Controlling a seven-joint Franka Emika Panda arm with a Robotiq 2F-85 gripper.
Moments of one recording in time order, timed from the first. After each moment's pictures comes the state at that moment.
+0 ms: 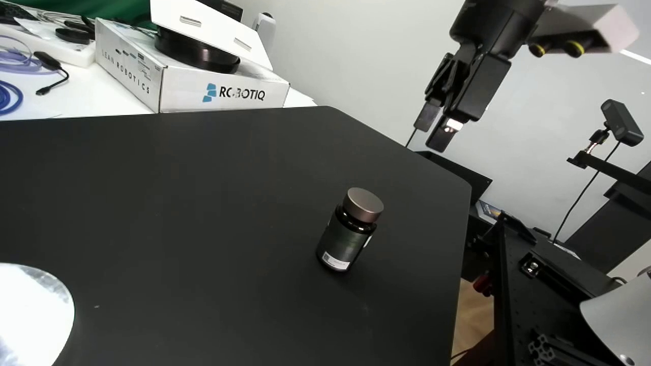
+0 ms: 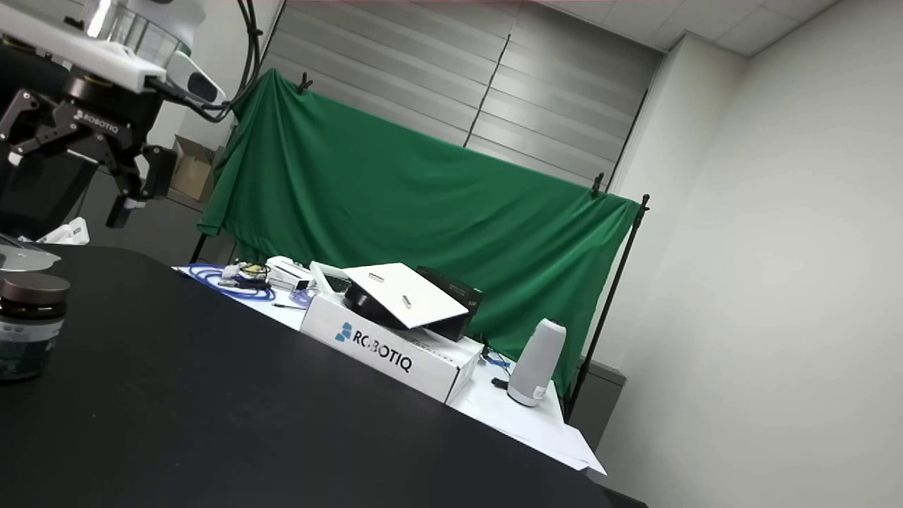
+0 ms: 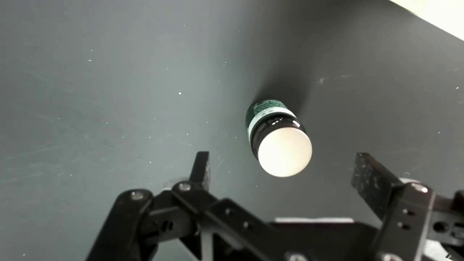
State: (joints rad) arm 0.18 -0.20 0.09 -2.65 0.08 2.47 -0.21
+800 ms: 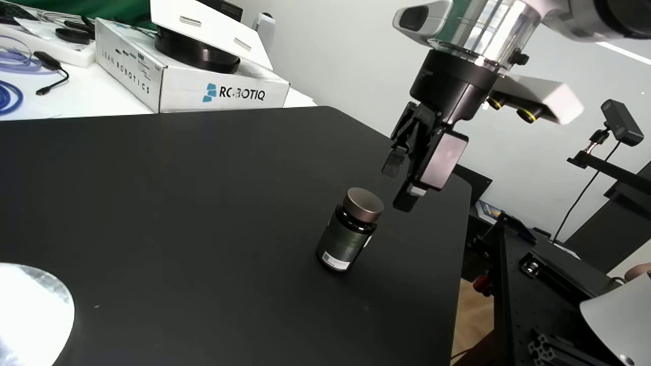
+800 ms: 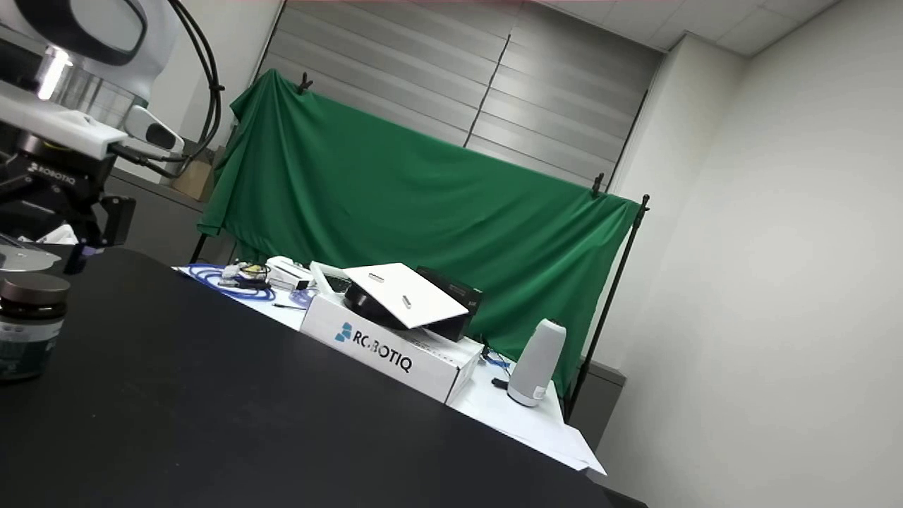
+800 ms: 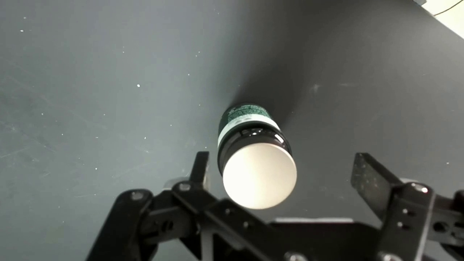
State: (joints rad) arm 0.20 0.02 0.15 -2.64 0.07 2.66 -0.22
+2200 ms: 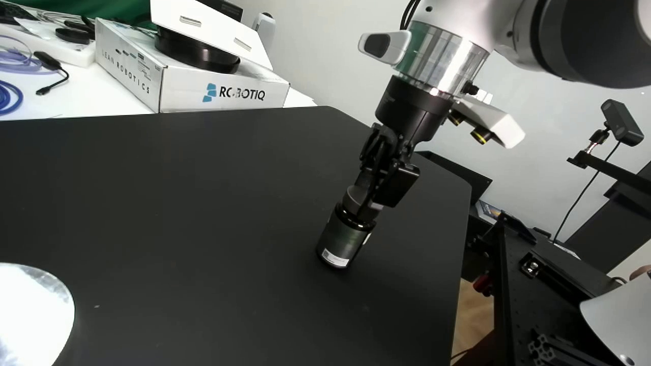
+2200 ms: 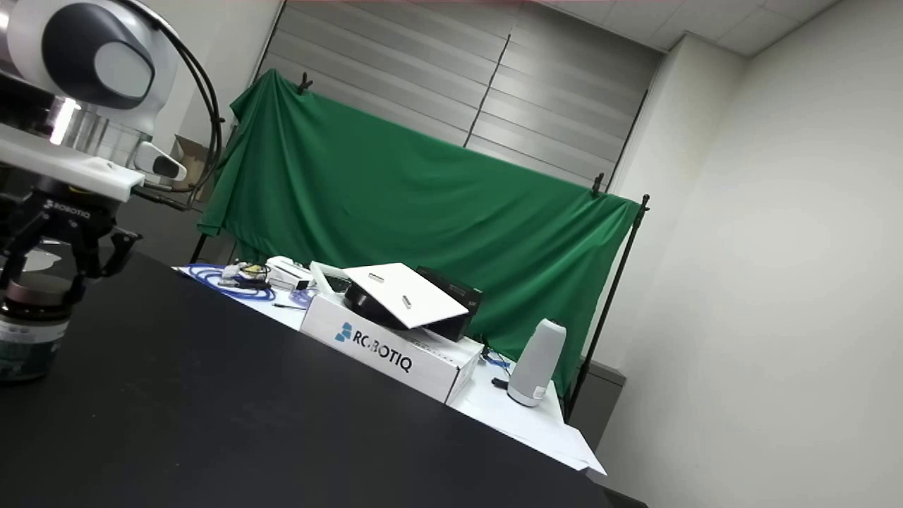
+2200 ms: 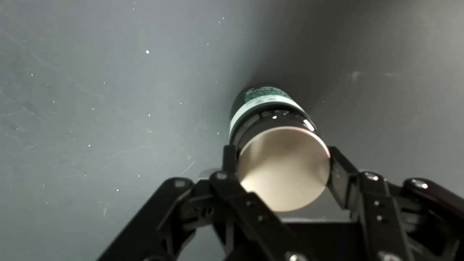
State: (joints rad) arm 0.18 0.18 0.15 -2.56 -0.06 2.76 -0.22
